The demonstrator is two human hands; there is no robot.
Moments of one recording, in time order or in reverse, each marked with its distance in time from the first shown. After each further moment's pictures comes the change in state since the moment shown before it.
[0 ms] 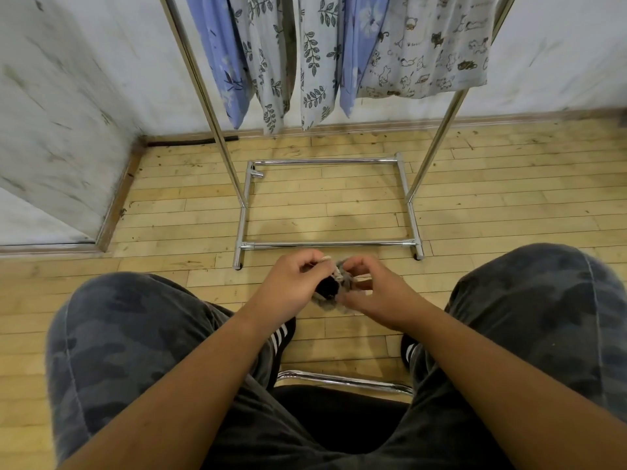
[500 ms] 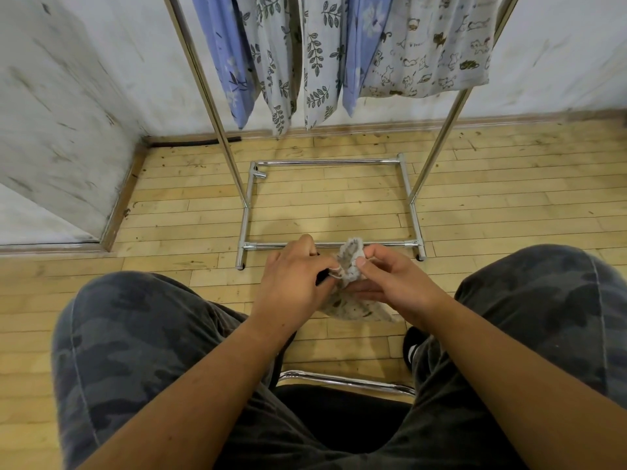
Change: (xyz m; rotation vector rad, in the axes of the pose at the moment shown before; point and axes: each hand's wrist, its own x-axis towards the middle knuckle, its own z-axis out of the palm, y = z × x) left_hand 0.000 -0.013 0.001 0.851 0.223 0.457; right_hand -0.003 -0.015 -0.014 0.494 -0.008 0.080
